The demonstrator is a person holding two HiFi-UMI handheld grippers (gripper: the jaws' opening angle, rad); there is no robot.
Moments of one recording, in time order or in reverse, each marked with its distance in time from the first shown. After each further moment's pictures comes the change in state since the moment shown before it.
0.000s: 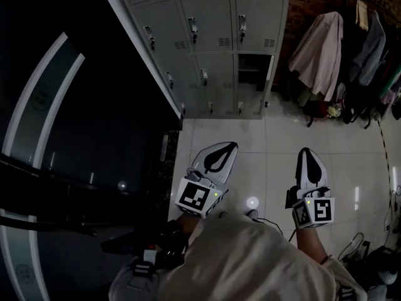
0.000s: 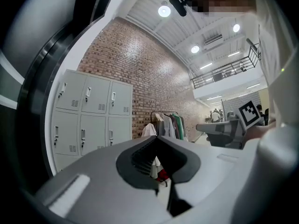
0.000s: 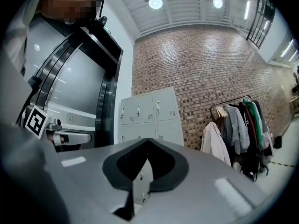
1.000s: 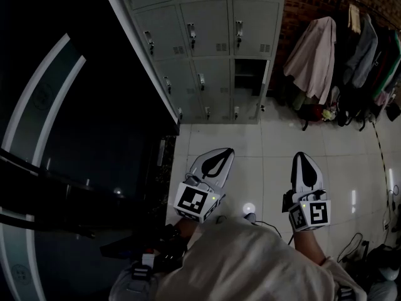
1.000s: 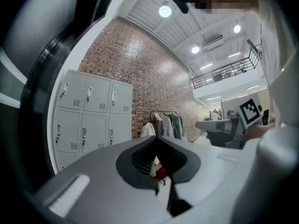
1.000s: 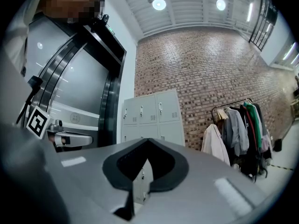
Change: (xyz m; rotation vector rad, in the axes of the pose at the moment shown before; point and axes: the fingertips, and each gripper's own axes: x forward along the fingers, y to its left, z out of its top) left arm -0.024 -0.013 0.019 -0.021 0.020 0.001; right arm -0.020 0.025 0.028 -0.023 0.004 0.016
